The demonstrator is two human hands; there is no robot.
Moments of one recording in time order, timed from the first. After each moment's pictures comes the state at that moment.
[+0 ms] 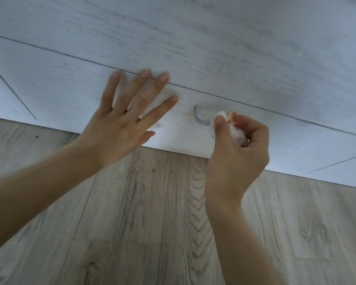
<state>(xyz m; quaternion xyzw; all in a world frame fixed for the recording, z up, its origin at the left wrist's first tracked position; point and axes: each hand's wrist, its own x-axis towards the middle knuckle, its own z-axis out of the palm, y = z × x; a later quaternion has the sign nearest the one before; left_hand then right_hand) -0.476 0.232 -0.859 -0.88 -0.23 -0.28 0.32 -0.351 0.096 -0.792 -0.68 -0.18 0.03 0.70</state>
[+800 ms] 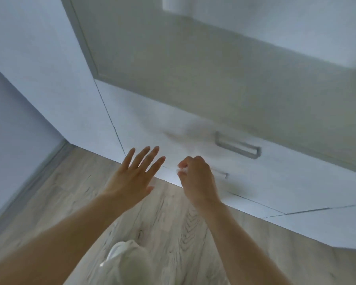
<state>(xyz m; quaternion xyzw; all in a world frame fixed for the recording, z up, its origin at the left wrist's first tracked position) -0.541 0.124 -0.496 -0.89 -0.43 0.09 0.09 -0.367 0.093 -0.460 -0.76 -0.58 0.23 0.18</state>
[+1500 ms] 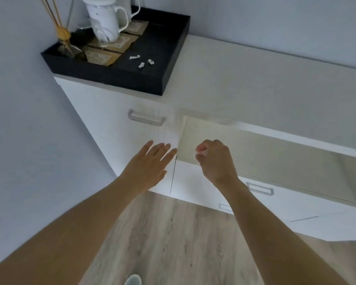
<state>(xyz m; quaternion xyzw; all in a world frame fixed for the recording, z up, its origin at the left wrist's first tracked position) -0.722 0.229 -0.174 -0.93 -0.33 0.02 0.15 -0.539 0.178 -0.129 -0.78 -0.56 0.16 0.22</state>
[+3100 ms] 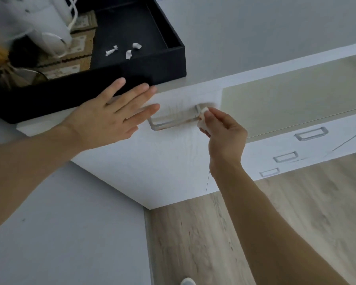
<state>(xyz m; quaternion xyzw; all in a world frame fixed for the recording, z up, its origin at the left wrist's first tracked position) -0.814 0.495 -0.147 -0.80 0.12 -0.19 0.56 -0.677 0.285 -0.184 -0.59 -0.02 0.22 0.78</state>
